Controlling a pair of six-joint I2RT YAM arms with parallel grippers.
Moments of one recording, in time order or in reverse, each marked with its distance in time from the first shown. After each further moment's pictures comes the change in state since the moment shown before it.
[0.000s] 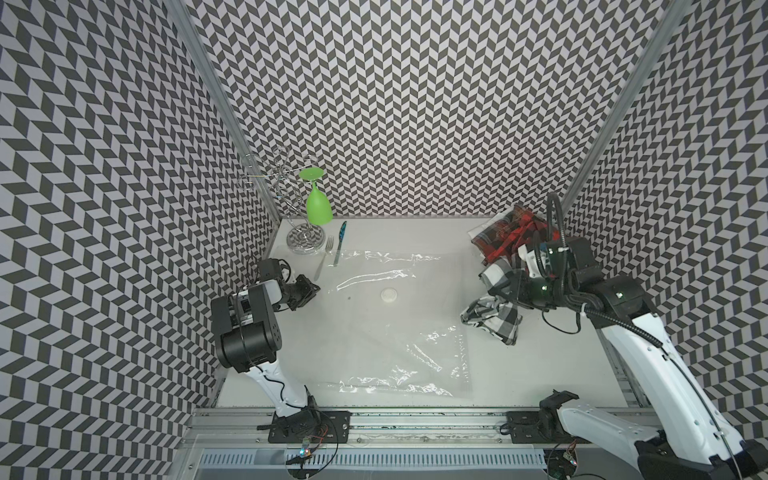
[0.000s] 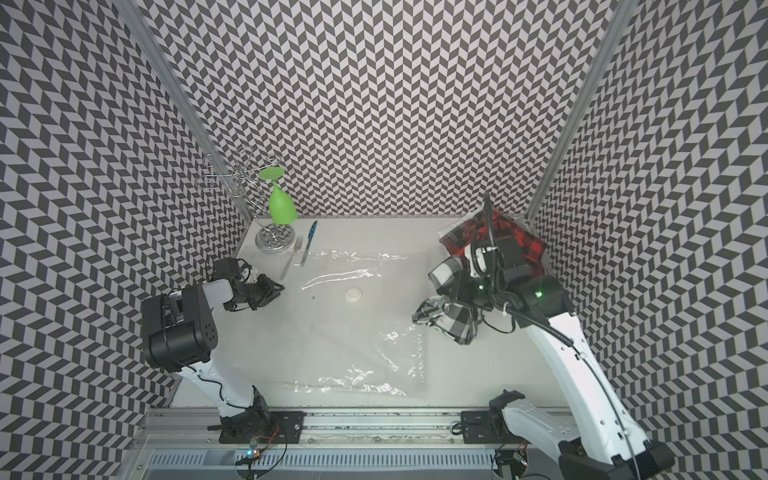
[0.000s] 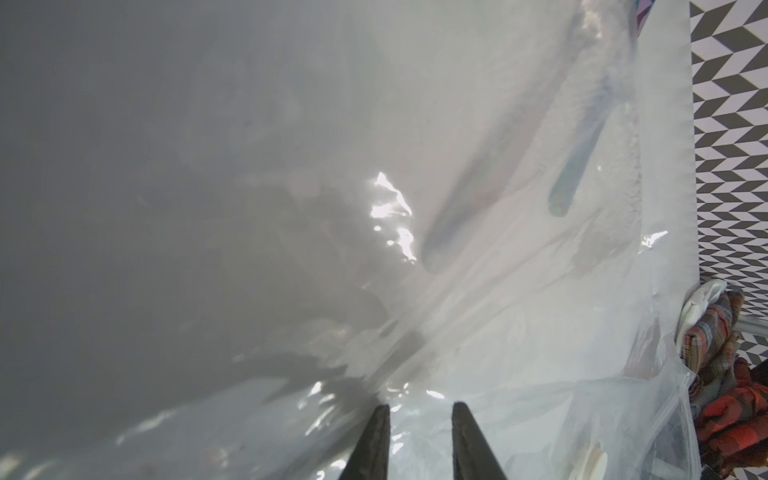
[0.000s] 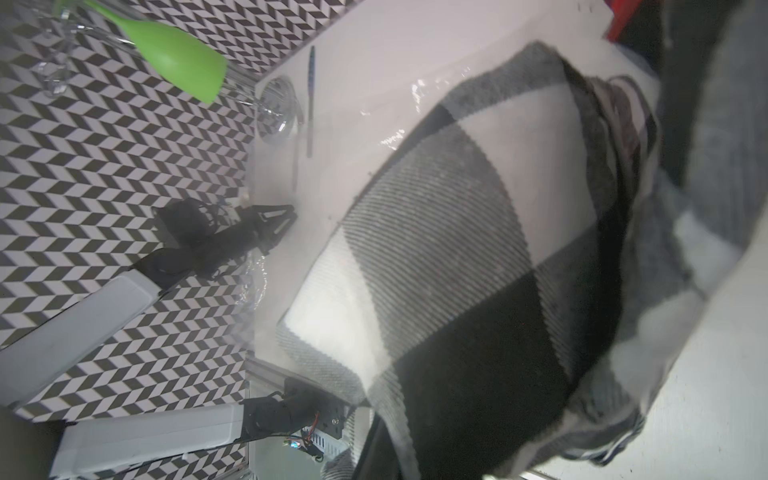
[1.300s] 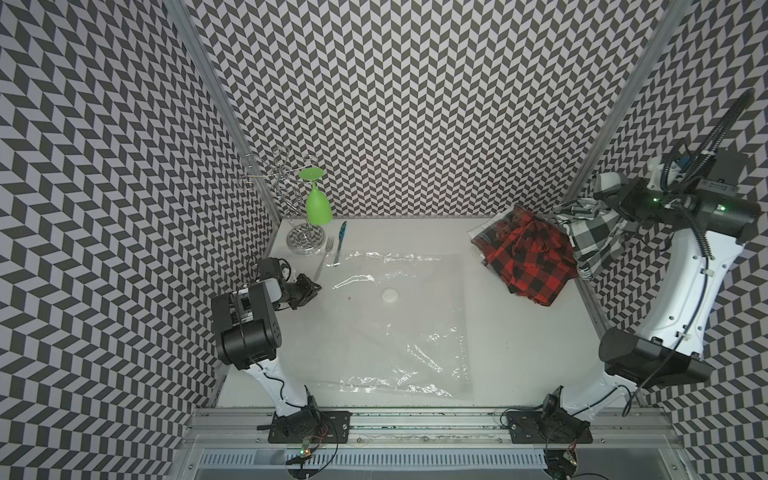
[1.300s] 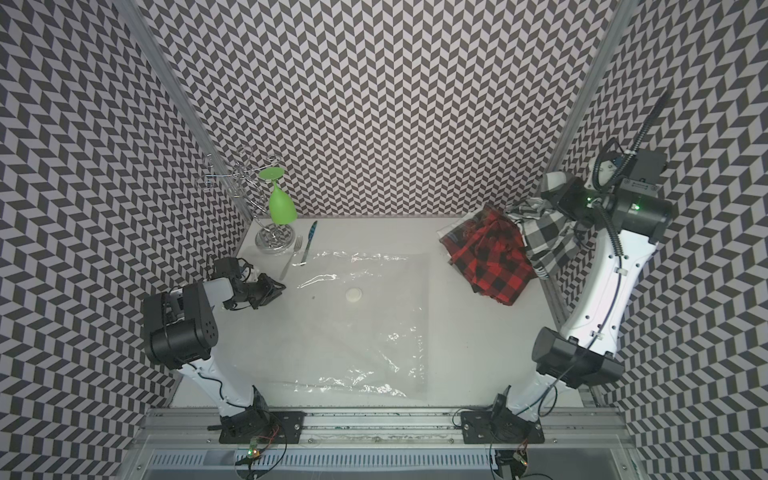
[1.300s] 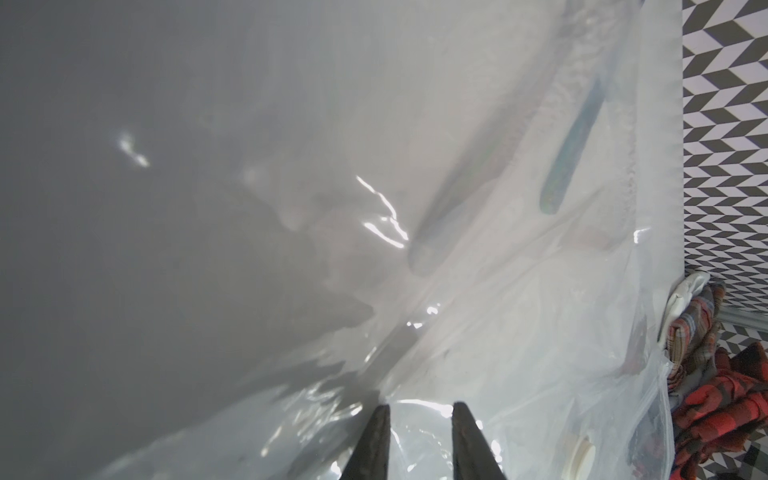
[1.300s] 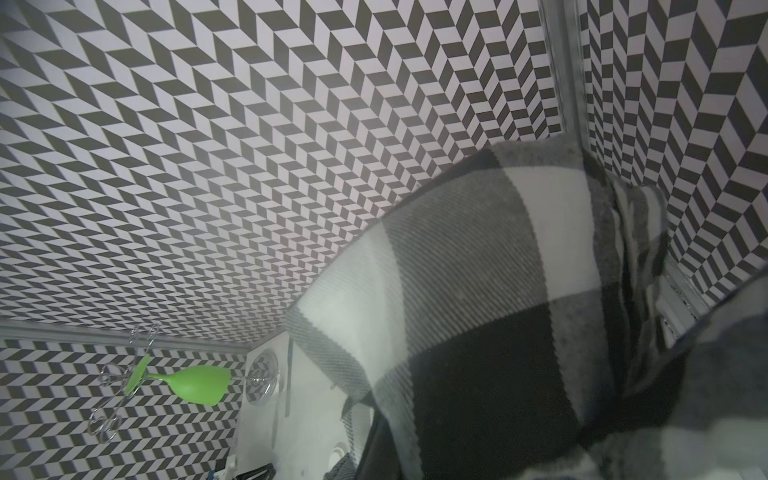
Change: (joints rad) left arm 0.000 0.026 0.024 -0.015 0.038 0.000; right arm -0.775 0.621 0.944 -0.147 -0.162 -0.272
